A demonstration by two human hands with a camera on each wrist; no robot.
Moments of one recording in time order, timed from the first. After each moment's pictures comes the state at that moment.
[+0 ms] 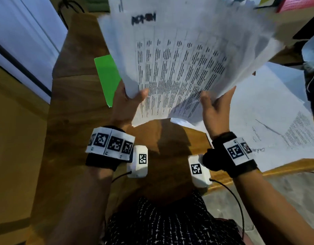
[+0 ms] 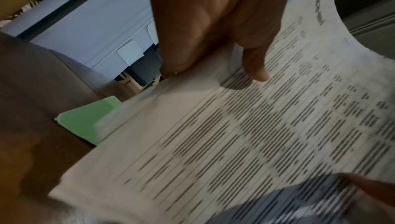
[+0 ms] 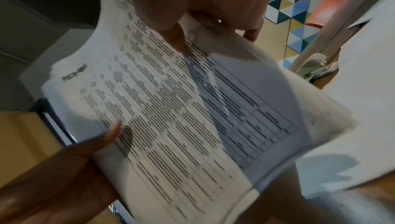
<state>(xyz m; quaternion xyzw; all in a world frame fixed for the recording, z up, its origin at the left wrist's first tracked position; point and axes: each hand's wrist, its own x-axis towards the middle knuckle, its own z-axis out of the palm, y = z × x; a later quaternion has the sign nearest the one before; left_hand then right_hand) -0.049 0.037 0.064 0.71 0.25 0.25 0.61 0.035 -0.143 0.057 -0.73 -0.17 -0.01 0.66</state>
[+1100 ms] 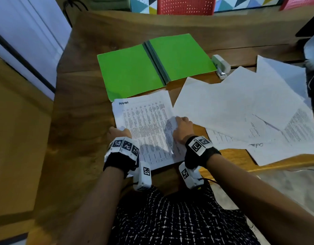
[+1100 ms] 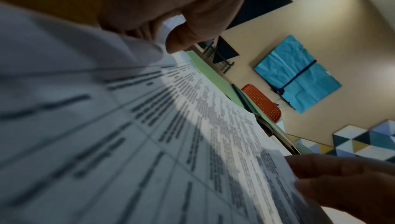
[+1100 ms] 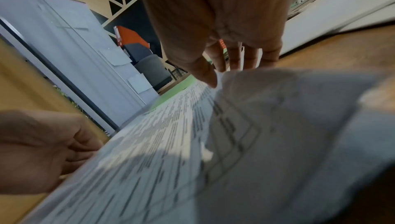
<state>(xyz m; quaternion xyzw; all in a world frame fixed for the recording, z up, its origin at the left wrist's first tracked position) -0.085 0.032 -0.048 0.59 0.65 0.13 0.46 0.024 -0.115 -0.049 -0.93 -0.21 0.26 0.17</state>
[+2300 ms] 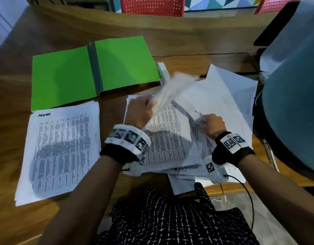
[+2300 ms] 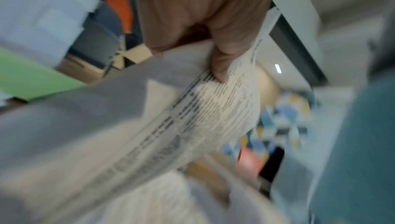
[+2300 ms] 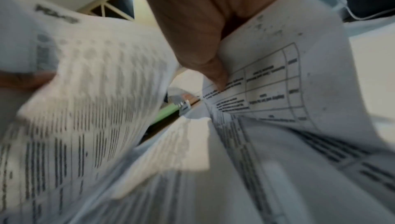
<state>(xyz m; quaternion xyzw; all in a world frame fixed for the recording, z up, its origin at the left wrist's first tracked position) 0.153 -0.166 0.027 0.87 0.28 0.10 0.39 0.273 -0.357 -0.025 -0.95 -0.16 0.20 0.15</state>
